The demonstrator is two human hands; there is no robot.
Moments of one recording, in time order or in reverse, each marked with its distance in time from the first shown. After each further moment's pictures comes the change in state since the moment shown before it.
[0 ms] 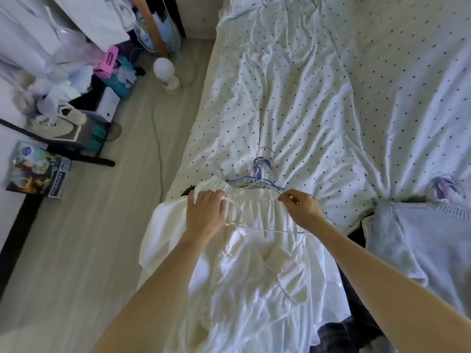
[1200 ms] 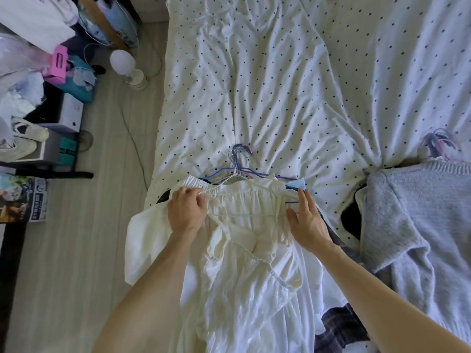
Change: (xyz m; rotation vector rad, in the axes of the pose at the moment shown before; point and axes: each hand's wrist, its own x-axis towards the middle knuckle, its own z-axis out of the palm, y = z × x) left_hand 0.039 0.004 0.045 -0.140 0.045 -0.131; right_hand -0.030 0.090 0.035 -0.103 0.065 0.099
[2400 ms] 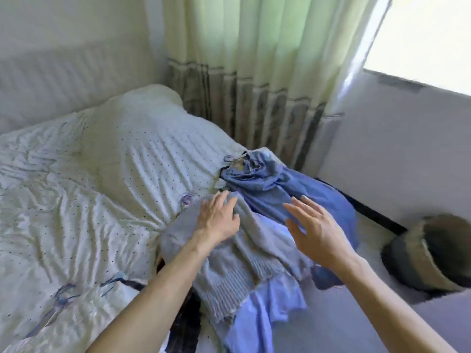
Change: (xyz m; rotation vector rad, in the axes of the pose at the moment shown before) left_hand -0.437 0.511 -0.106 0.209 -0.200 1.207; right_hand -0.519 0.271 -0.321 -0.107 0.896 0.152
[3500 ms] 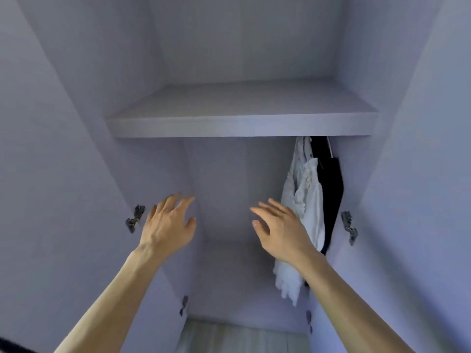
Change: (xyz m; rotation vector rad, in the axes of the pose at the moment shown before) left_hand -0.194 0.886 0.145 -0.003 -0.292 2.032; right_hand -0.531 0.269 -0.279 -0.514 0.812 1.920
